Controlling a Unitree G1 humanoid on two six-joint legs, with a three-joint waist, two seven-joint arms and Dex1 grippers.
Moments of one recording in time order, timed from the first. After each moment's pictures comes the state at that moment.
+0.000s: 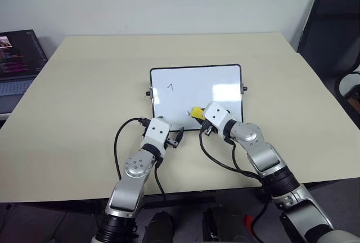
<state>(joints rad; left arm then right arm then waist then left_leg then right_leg) -0.11 0.20 -0.14 -0.22 0.08 0.34 -0.25 -0.53 -0.23 0.33 0.10 -0.17 0.29 0.50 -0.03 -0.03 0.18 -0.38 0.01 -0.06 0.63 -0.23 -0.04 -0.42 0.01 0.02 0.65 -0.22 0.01</state>
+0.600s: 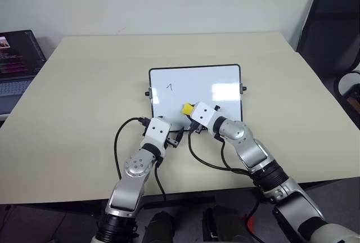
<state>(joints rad) -0.10 0.20 -0.14 -0.23 0.08 0.35 -0.25 -0.60 -0.22 0.42 0.19 -0.29 0.19 0.46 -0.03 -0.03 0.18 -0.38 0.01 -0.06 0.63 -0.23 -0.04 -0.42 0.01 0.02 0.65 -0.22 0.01</state>
